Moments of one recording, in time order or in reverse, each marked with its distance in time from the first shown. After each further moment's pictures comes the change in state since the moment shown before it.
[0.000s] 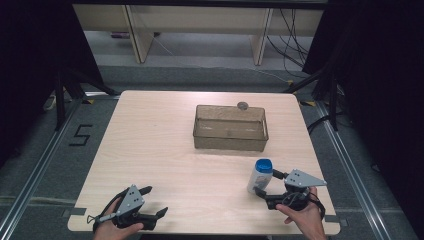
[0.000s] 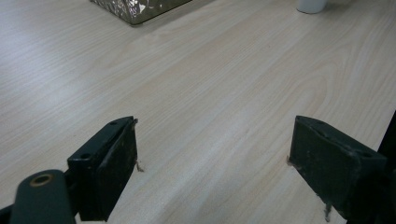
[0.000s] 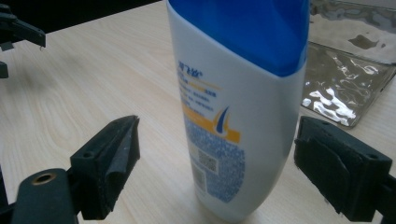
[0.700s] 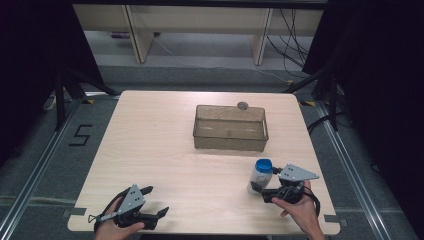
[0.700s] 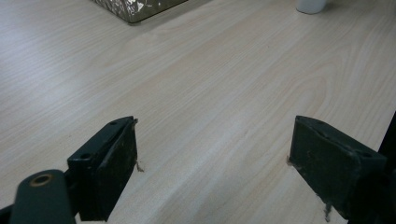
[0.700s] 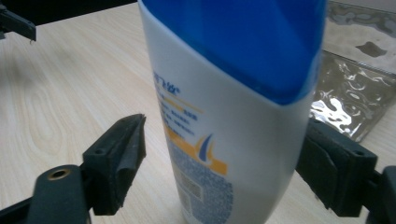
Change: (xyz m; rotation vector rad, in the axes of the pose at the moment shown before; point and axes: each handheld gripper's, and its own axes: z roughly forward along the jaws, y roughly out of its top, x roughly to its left) left arm 0.000 0.000 0.003 0.004 -0.016 -0.014; right arm -0.009 0.004 0.018 0.025 0.029 -0.041
